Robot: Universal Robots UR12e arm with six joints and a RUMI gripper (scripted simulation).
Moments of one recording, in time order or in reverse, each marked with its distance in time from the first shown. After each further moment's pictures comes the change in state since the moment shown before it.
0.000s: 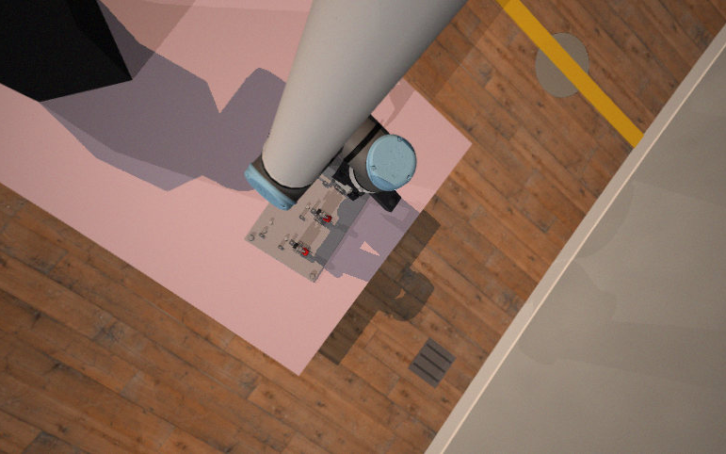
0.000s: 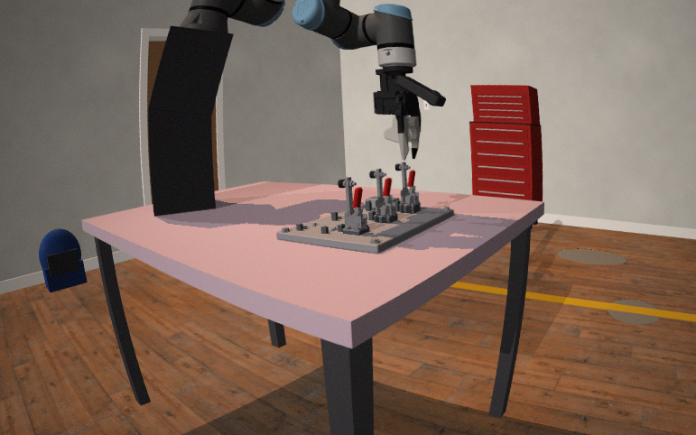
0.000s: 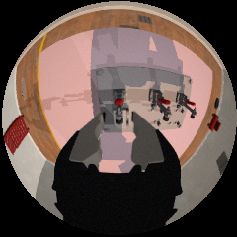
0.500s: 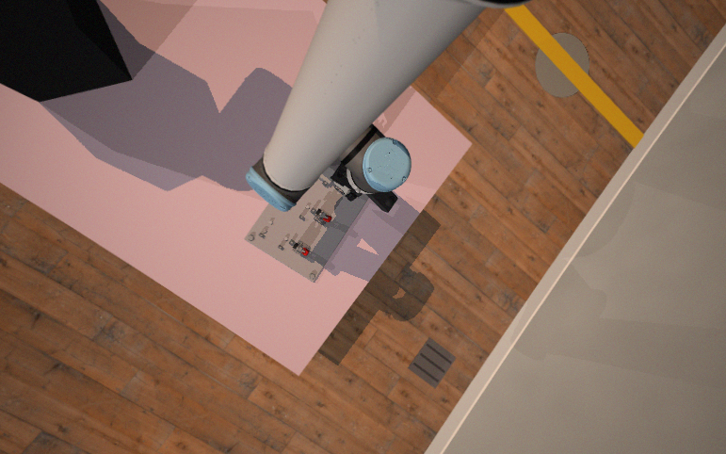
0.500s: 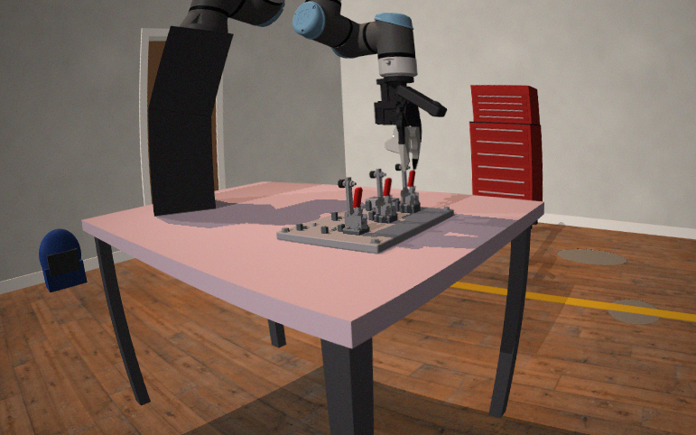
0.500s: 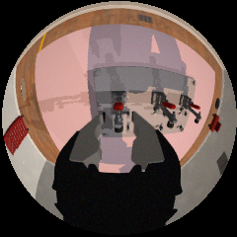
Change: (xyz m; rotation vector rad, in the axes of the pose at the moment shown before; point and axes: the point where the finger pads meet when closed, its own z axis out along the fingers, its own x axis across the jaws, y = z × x) arm 0.000 -0.001 0.025 0.001 0.000 0.001
